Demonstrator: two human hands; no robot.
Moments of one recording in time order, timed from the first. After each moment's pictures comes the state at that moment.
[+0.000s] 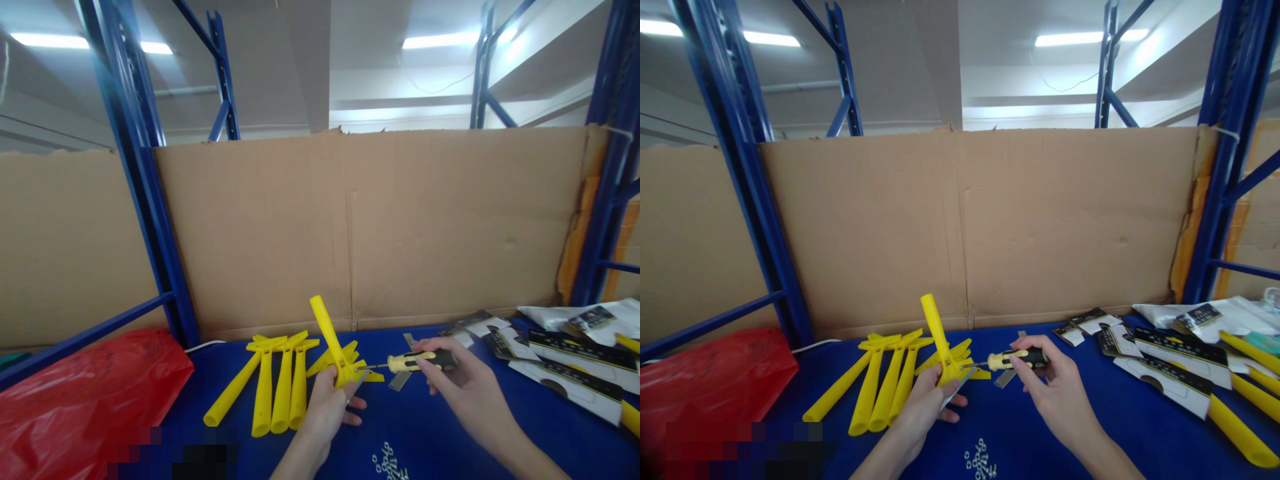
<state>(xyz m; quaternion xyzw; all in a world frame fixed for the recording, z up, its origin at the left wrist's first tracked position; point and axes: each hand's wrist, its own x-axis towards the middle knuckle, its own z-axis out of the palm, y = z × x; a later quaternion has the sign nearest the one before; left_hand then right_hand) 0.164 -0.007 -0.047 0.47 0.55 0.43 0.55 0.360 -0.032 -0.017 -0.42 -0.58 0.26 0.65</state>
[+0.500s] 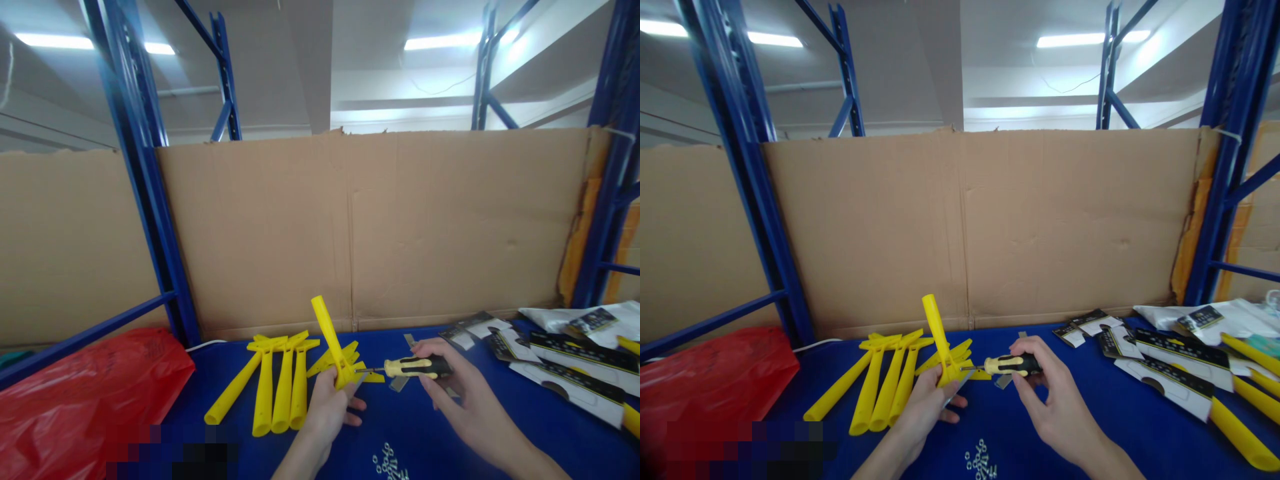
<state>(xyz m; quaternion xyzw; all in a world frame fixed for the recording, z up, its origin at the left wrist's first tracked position) 0.164 -0.008 -0.048 0.45 0.55 0.44 0.54 0.373 -0.032 -0.024 -0.40 -0.73 0.20 0.52</state>
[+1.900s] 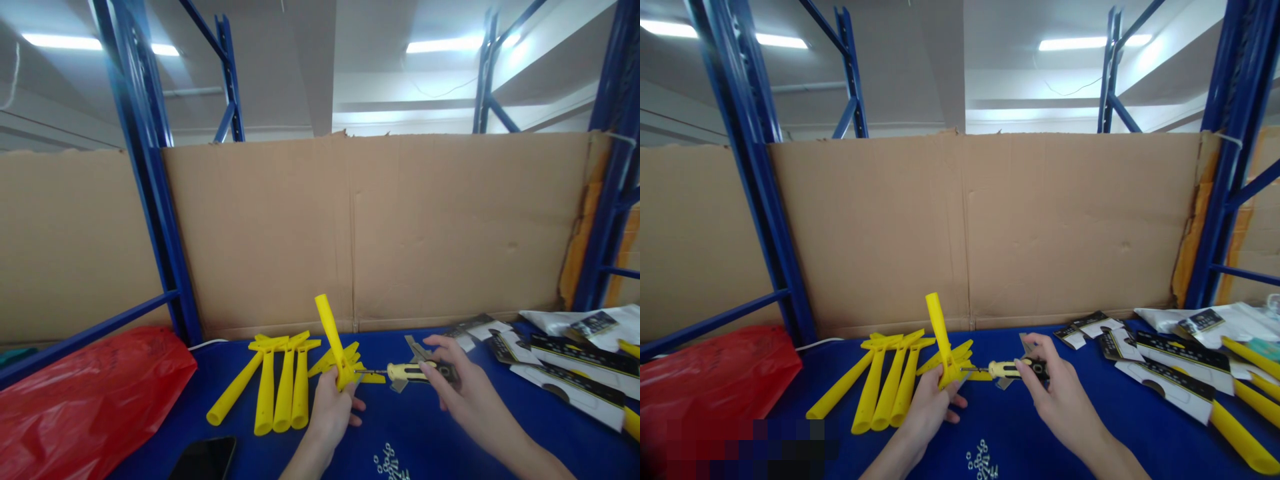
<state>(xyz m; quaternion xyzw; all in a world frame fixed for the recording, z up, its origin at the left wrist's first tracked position) 0.171 -0.010 -0.043 0.48 0.58 0.44 0.50 0.375 -0.029 -0.021 -0.51 -0.67 0.22 0.49</state>
